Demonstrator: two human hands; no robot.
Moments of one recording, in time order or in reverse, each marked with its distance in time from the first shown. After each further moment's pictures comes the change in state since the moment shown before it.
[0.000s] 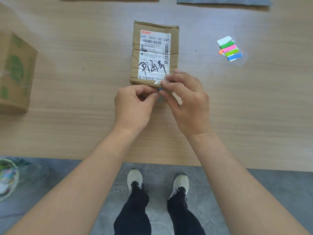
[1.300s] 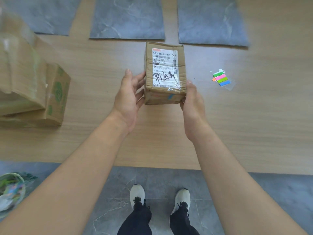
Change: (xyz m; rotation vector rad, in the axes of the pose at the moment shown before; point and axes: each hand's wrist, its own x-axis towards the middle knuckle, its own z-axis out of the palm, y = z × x) left_hand 0.019 0.079 -0.071 -0.550 -0.196 -0.237; right_hand 0.063 -0.087 -0.025 0.680 -0.034 0.979
